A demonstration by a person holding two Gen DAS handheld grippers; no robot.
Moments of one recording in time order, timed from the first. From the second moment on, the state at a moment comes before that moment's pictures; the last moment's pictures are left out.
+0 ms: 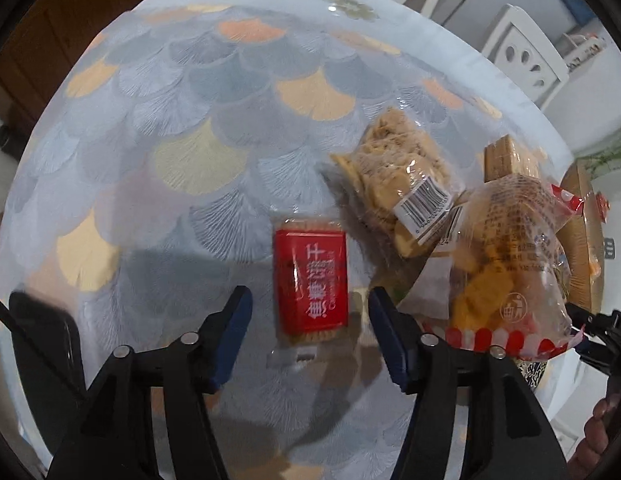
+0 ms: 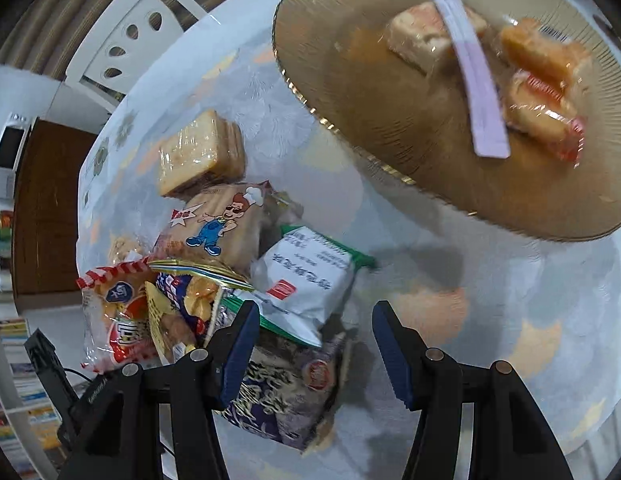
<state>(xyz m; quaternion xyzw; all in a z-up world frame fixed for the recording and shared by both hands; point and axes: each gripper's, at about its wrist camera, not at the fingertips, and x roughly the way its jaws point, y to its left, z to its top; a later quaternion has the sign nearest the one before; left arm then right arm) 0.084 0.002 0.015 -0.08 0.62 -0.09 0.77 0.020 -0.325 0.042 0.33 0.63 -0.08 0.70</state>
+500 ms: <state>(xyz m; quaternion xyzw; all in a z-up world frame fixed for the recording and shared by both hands) 0.086 -0.021 0.012 0.00 0.61 -0.11 0.79 0.057 -0.308 0.011 0.30 0.62 -0.12 0.71</state>
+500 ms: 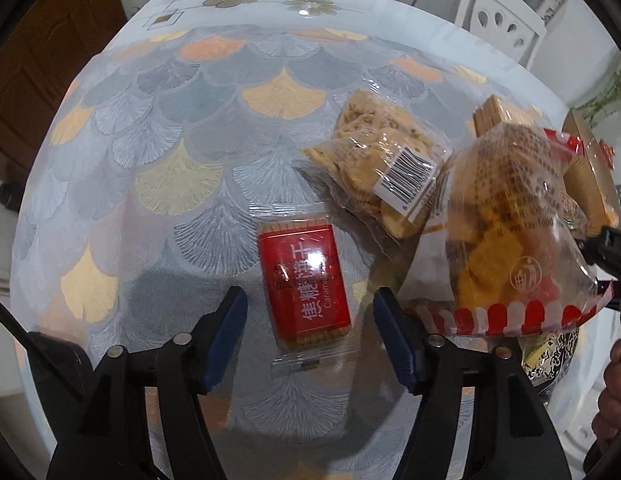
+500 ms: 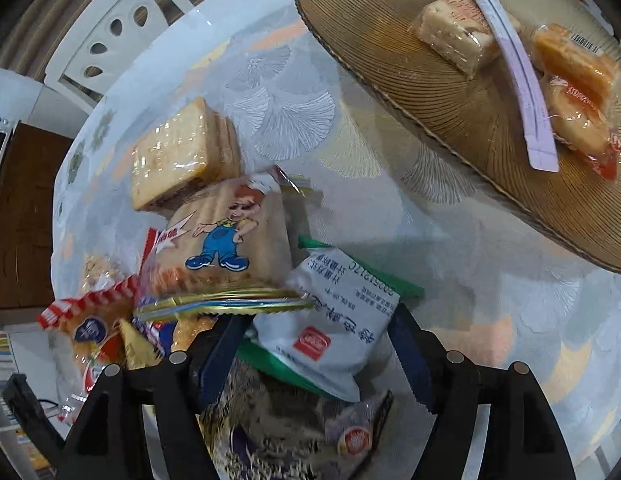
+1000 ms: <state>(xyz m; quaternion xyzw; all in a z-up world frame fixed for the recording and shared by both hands) 0.077 -0.005 0.015 -0.01 0.60 -0.14 0.79 0.018 -0.330 0.014 0.20 0.63 -0.14 0.73</state>
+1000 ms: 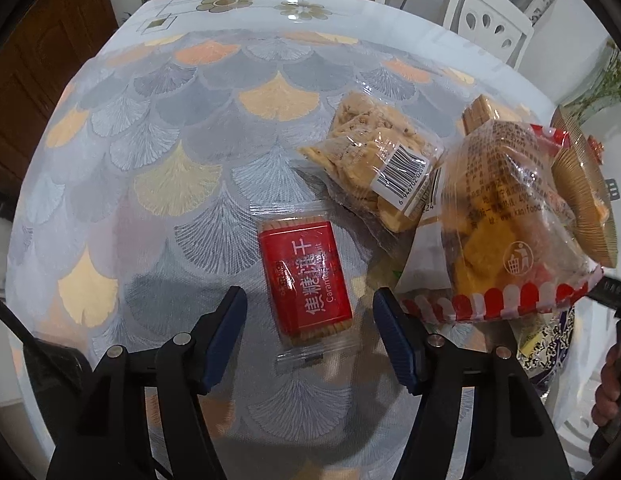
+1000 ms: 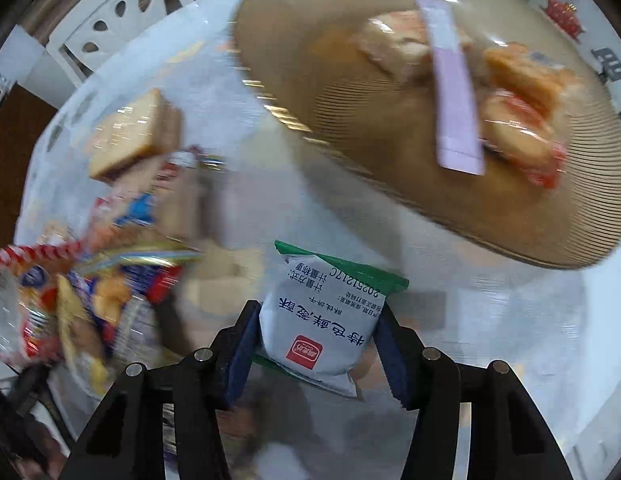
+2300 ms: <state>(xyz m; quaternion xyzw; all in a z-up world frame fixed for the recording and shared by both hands) 0.030 -0.061 0.165 -0.04 0.47 -0.18 0.86 -0.027 -0.355 0.100 0.20 0.57 -0.07 0.79</state>
